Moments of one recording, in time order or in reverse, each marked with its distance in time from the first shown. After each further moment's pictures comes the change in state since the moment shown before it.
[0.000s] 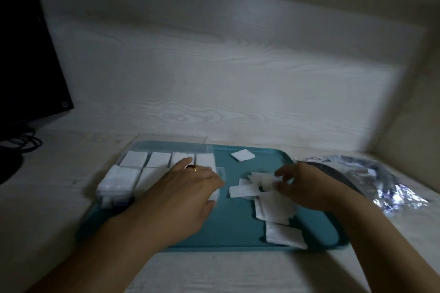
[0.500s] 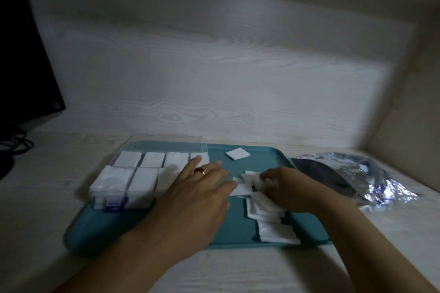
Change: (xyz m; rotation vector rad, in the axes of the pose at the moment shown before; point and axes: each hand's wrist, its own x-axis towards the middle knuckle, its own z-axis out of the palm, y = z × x) left_hand -0.001 0.019 0.024 0.098 0.142 0.088; right_hand 0.002 -0.010 0.013 -0.029 -0.019 -0.055
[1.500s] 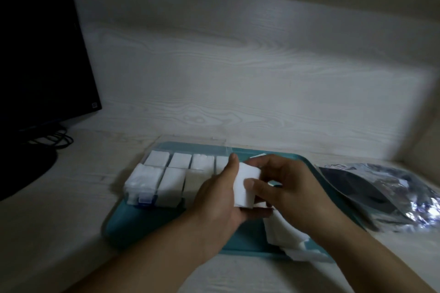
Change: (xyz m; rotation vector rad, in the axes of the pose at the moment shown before) left_hand 0.024 0.023 -0.024 -2.001 0.072 -0.929; right_hand -0.033 -0.074 0.006 0.989 0.138 -0.328
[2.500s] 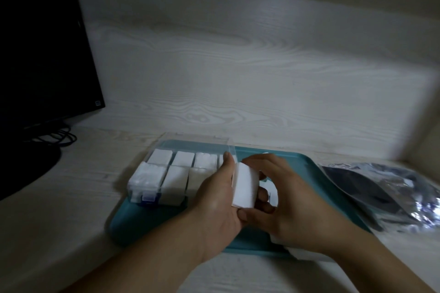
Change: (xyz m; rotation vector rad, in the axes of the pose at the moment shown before) left_hand -0.003 0.004 0.000 -0.130 0.110 -0.064; right_hand -0.003 0.010 -0.002 -0.598 -0.097 -0.383
